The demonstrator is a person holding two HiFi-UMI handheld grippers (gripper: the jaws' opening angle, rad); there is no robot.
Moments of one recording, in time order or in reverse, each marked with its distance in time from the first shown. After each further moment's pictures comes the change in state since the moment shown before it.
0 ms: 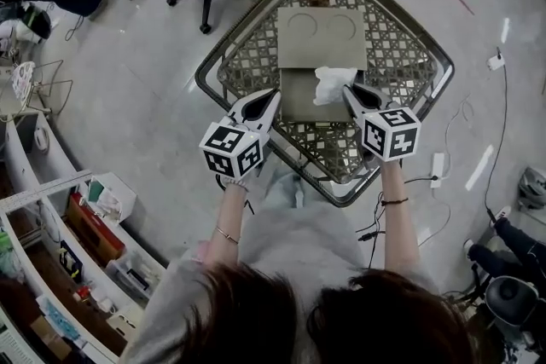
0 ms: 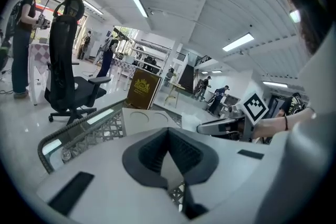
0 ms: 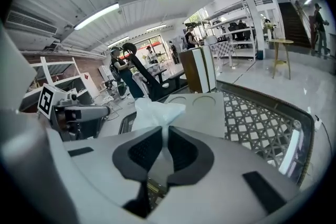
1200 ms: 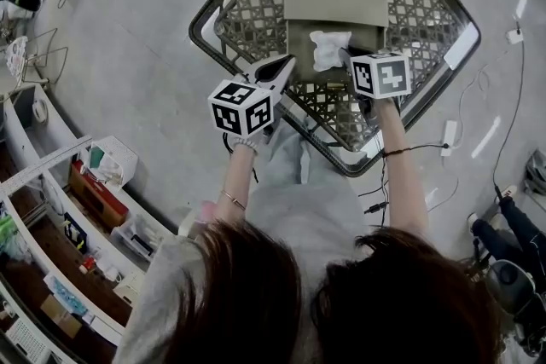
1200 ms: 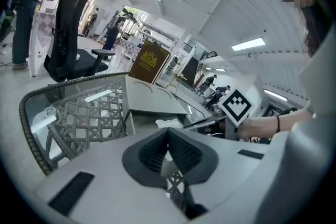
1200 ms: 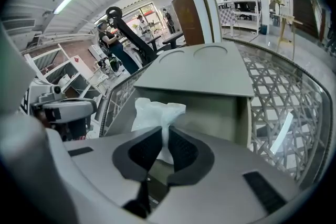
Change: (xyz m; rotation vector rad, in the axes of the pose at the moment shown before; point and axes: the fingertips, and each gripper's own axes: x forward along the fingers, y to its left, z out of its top) left arm 0.032 0.018 -0.083 -0.155 0.140 -0.040; right arm 0.083 -0.017 -0.089 0.053 0.342 -0.022
